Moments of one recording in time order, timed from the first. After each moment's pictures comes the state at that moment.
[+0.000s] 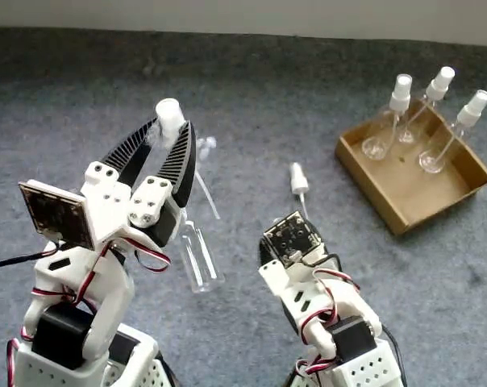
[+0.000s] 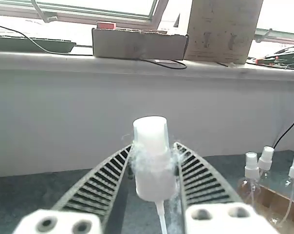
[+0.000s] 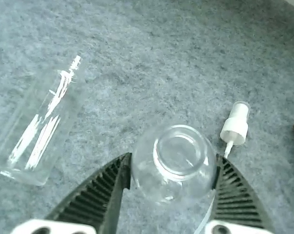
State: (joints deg) left arm 15.3 -79.3 48.3 33.8 11.9; right arm -28.7 -98.0 87.0 51.2 15.3
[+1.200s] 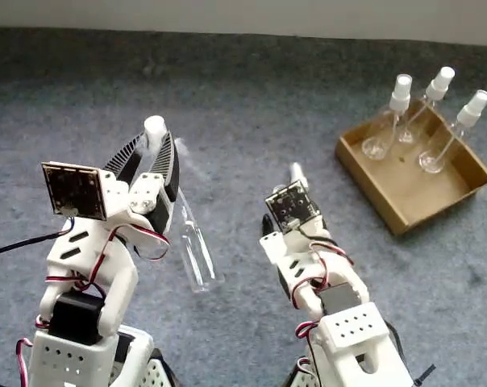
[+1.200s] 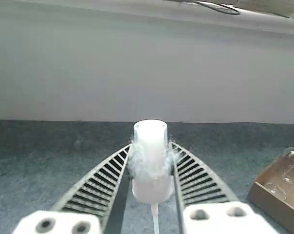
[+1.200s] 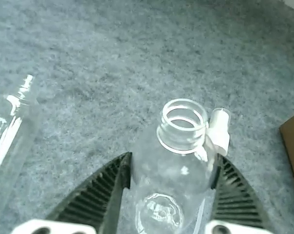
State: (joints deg) left arm 7.4 -79.5 59.0 33.7 13.4; right arm -23.2 -63.2 84.9 19.9 15.2
